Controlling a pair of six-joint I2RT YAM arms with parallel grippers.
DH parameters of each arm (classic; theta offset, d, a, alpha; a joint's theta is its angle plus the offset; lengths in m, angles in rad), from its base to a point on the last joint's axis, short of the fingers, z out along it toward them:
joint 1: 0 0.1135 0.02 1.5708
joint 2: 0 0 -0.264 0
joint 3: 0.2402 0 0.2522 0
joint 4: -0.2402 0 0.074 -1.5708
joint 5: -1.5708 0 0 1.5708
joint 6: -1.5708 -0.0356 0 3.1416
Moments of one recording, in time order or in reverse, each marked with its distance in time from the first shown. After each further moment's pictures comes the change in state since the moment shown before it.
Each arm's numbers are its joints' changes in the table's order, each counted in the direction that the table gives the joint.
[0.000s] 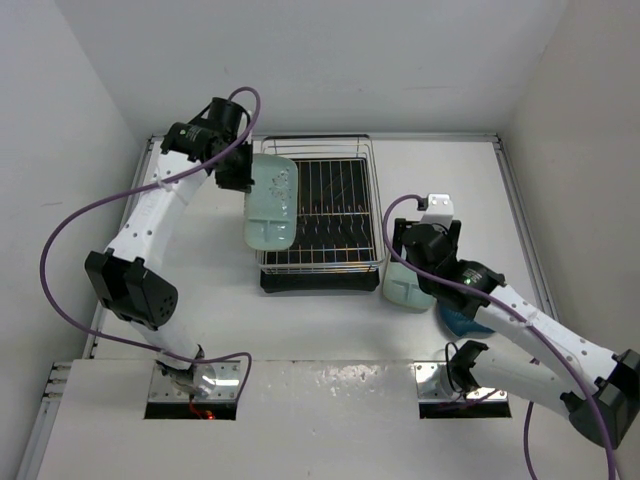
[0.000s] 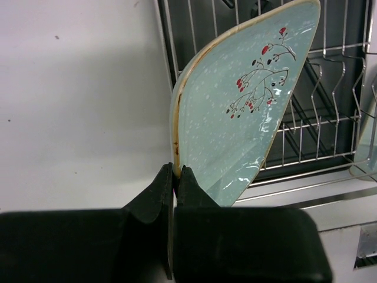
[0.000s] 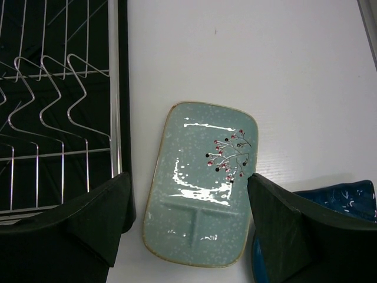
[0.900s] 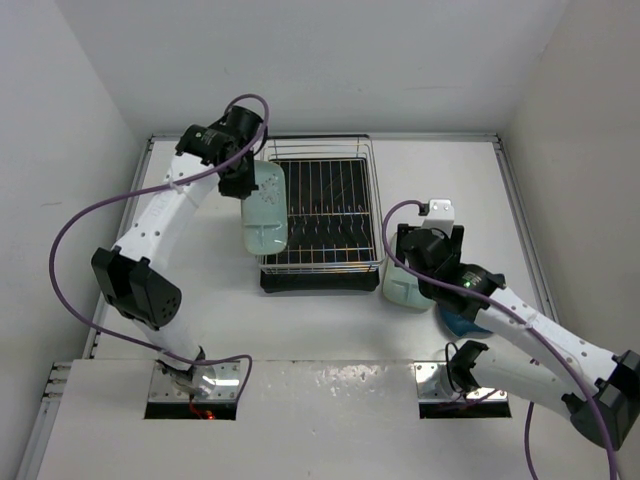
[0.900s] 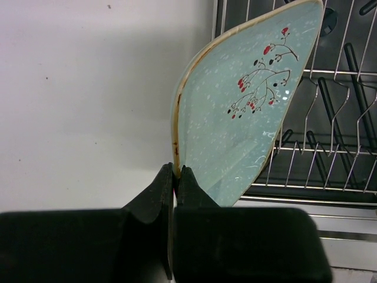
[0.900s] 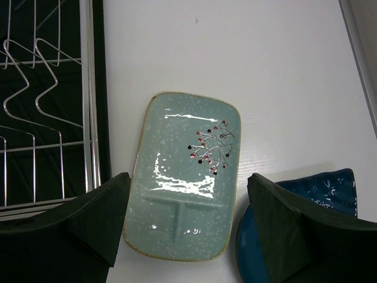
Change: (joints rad) left arm -0.075 -0.010 0.000 -0.081 0.264 0.166; right arm 0.010 0.011 -0.025 -0.040 -0.046 -0.005
